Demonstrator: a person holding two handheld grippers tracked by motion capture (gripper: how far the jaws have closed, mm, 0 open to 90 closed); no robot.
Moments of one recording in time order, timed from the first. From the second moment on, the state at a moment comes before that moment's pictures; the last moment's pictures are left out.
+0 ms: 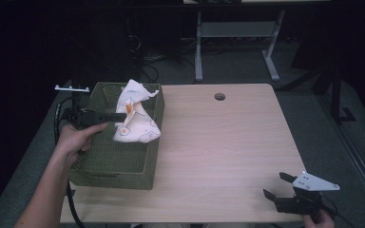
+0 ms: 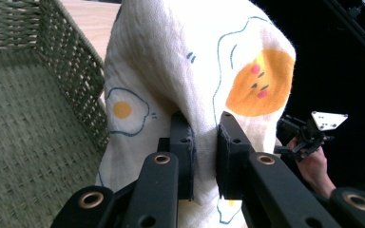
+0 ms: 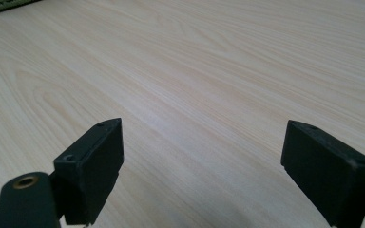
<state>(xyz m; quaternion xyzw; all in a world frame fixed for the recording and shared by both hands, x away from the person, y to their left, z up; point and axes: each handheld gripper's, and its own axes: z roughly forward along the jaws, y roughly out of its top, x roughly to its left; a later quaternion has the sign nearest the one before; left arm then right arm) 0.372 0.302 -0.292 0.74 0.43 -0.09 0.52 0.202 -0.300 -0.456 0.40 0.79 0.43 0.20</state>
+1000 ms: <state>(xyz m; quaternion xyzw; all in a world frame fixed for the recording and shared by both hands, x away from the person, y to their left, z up) 0.376 0.267 -0.284 0.75 0.40 -0.09 0.51 0.201 -0.303 -0.455 0.40 0.78 0.44 0.20</state>
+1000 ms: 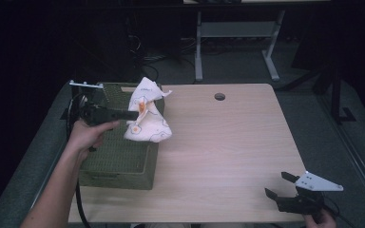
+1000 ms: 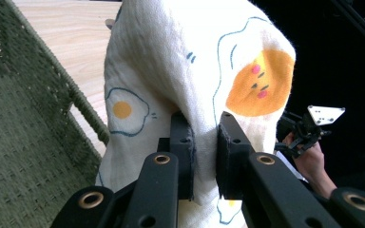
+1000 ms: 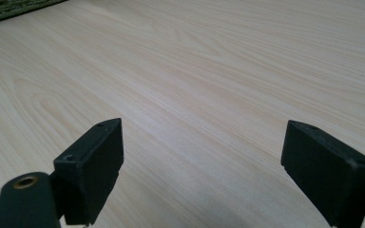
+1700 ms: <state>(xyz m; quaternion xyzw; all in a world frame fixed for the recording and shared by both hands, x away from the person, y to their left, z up) 0.383 0.213 -0.282 0.77 0.37 -0.11 0.51 0.203 -0.305 -0.454 0.41 0.77 0.44 0.20</state>
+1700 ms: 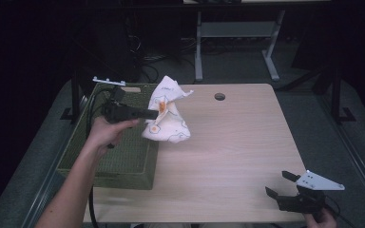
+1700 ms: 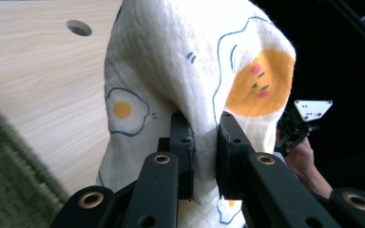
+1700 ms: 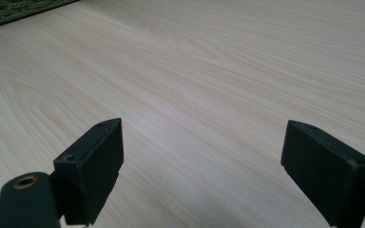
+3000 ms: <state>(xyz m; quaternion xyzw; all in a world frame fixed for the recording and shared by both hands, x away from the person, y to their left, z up) 0.409 0.077 -0.338 0.79 0.36 -0.14 0.48 0.201 -0.308 -0.453 0.40 0.77 0.45 0.20</state>
